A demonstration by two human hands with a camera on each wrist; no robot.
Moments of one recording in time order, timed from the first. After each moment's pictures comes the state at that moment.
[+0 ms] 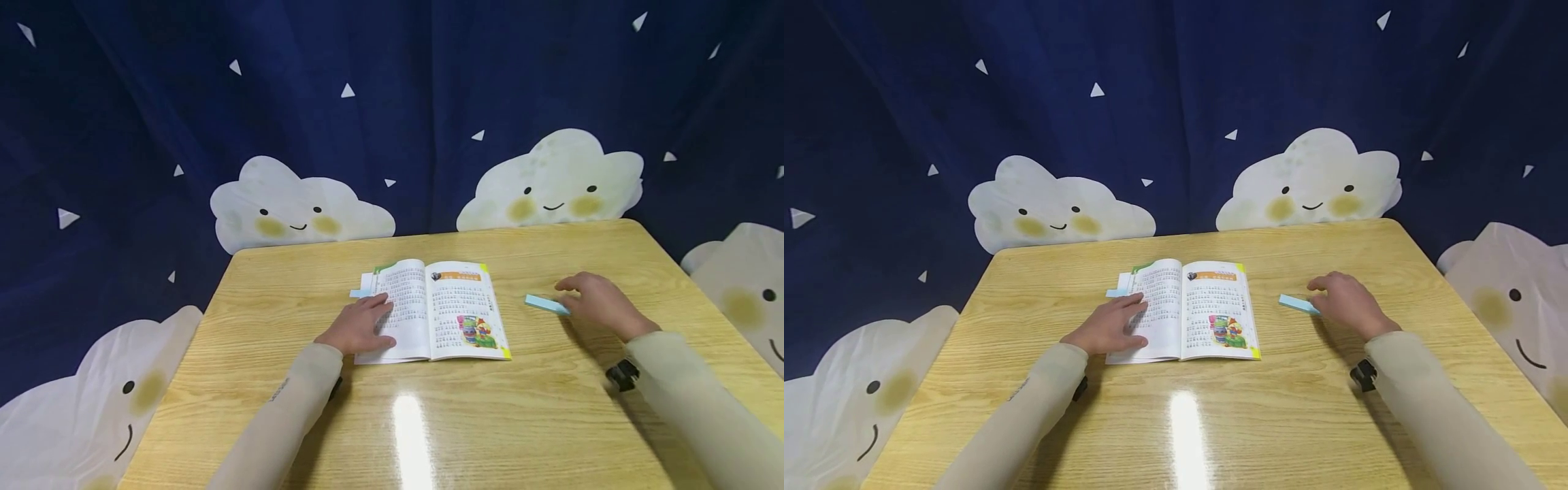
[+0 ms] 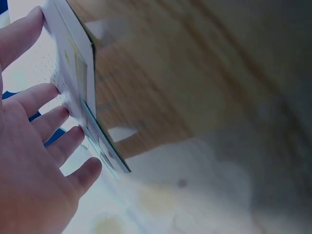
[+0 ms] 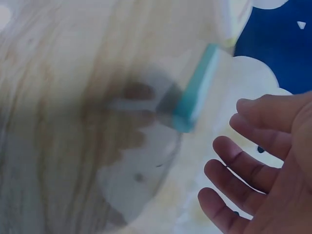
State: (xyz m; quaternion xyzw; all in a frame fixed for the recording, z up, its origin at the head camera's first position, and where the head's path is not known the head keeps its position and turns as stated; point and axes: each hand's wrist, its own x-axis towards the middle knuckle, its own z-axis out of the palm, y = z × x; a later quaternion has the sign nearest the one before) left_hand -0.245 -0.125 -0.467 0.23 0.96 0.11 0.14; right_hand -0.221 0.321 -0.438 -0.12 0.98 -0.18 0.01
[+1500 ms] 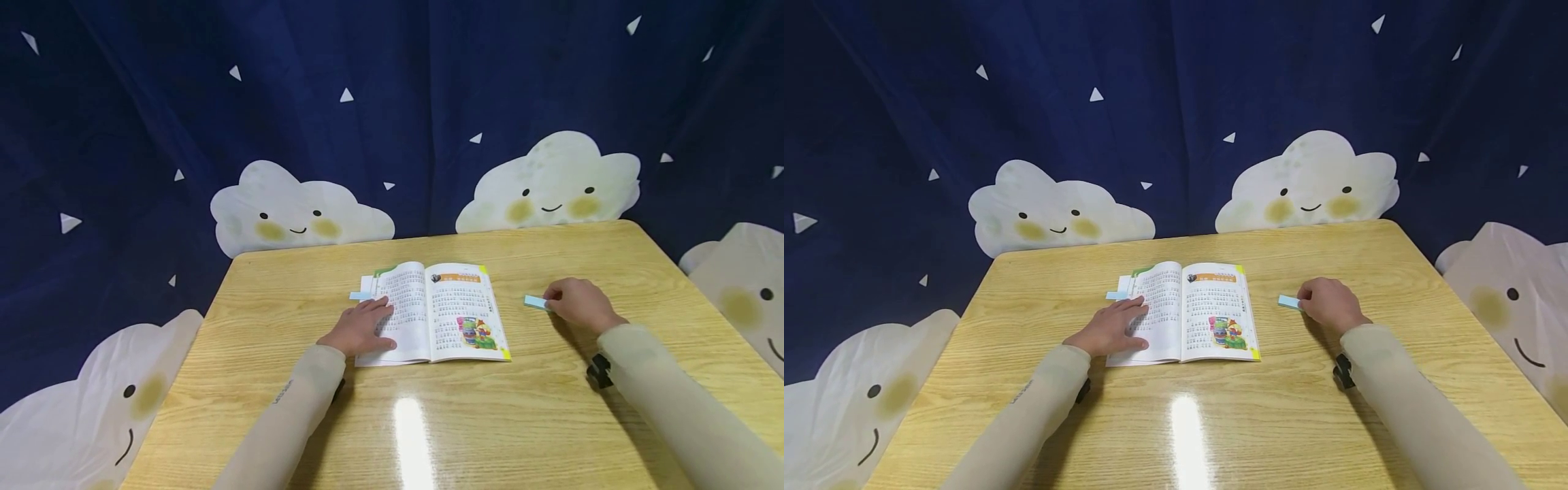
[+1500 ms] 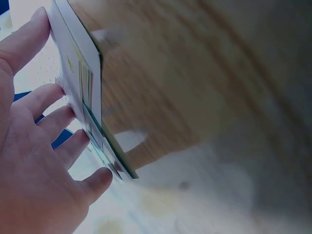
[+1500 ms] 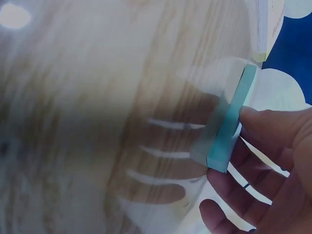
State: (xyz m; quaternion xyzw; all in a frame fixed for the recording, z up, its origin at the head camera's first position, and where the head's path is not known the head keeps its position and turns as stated) left_hand -0.246 -0.122 -0.470 0.20 0.96 0.13 0.16; right_hand -0.236 0.306 -0.457 -0.05 0.98 -0.17 0.03
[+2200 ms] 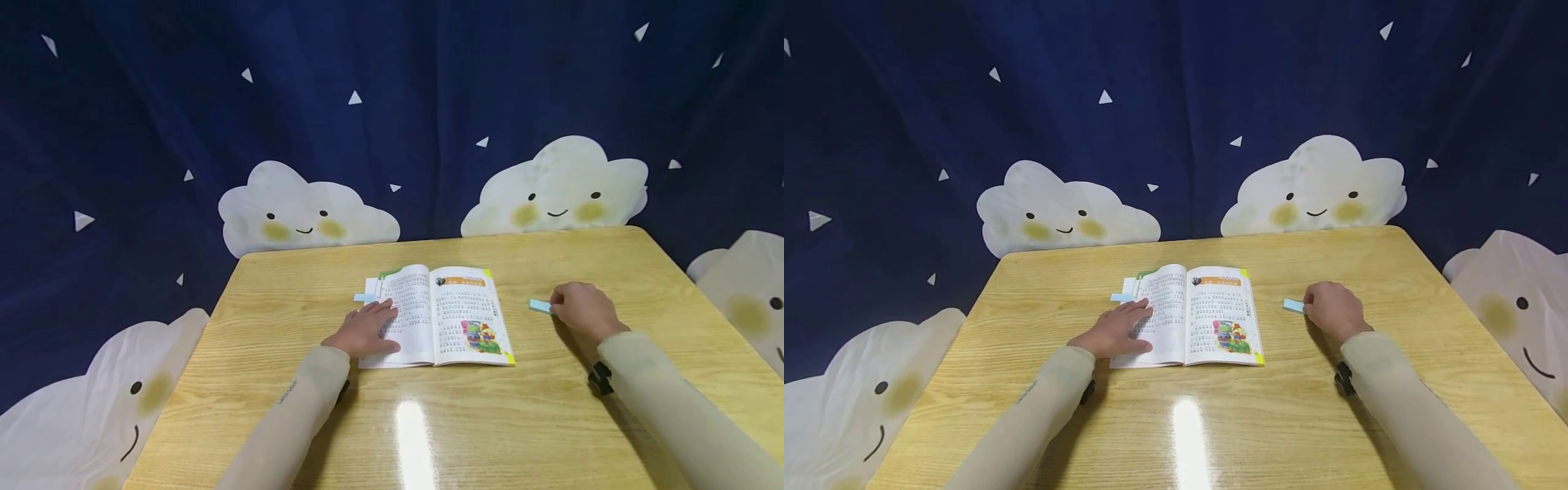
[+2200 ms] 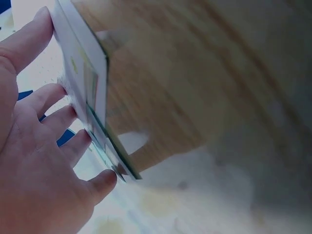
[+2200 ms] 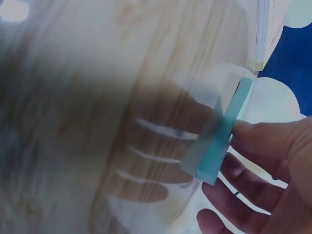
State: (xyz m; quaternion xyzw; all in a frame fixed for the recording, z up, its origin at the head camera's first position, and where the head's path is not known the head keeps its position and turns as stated) left_hand -0.244 -0.122 -0.466 0.20 0.95 0.14 0.17; right_hand -0.236 0.300 -0.456 -0.02 0.99 -0.15 0.02
